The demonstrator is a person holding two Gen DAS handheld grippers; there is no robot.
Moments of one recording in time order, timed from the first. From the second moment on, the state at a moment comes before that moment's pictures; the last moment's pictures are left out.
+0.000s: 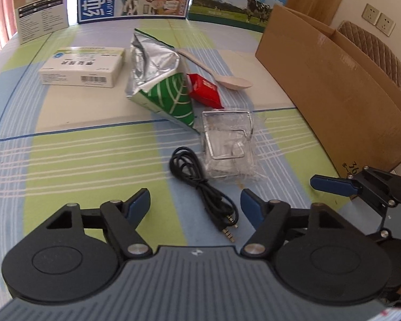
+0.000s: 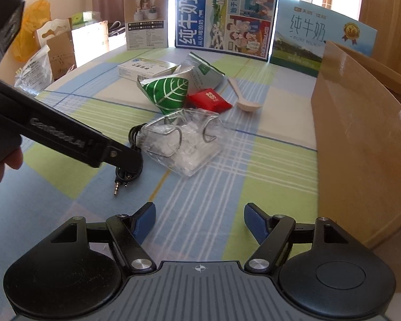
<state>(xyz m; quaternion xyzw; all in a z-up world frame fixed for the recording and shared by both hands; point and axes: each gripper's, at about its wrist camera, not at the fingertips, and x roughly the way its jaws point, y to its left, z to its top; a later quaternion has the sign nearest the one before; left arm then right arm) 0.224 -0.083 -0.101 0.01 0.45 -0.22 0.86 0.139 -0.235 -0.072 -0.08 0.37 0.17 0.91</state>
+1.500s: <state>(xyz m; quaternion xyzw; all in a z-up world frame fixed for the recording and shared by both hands) 0.222 -0.022 -0.095 0.05 0.46 -0.15 0.87 0.160 -0.202 -0.058 -0.03 0.37 0.16 0.92</state>
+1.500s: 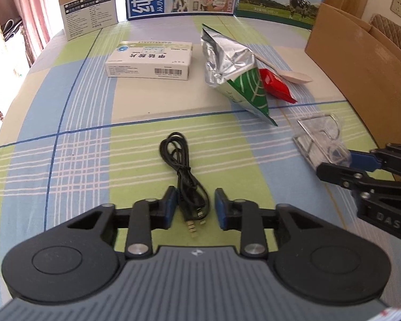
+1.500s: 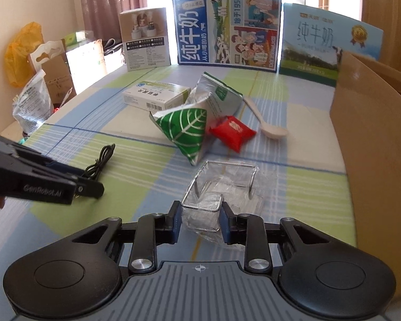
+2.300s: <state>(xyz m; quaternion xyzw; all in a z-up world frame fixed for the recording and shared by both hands) 0.209 -0.044 -0.094 0.05 0.45 -0.16 0.88 0.113 -0.210 -0.068 -0.05 0.36 0.09 0.93</state>
